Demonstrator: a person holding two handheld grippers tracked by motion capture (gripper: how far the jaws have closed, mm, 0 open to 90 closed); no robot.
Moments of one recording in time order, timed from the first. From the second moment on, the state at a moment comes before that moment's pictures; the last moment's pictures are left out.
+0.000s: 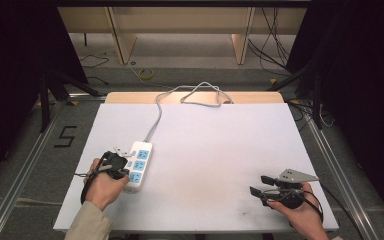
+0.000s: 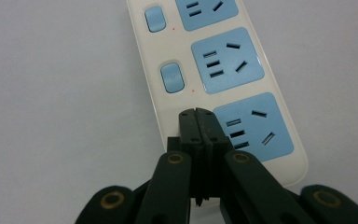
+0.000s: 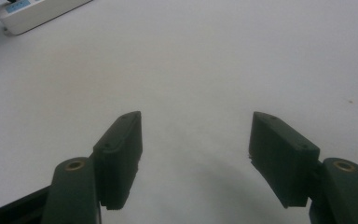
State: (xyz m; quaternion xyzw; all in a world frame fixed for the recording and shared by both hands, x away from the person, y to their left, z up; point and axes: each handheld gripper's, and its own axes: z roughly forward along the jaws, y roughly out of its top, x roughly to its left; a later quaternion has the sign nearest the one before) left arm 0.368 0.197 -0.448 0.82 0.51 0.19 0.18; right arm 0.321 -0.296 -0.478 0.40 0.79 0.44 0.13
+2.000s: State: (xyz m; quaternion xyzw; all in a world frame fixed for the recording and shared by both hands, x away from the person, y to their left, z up) left arm 0.363 0.205 -0.438 0.79 0.50 0.23 0.27; right arm 0.321 -0.297 -0.478 0.40 0.79 0.44 0.13
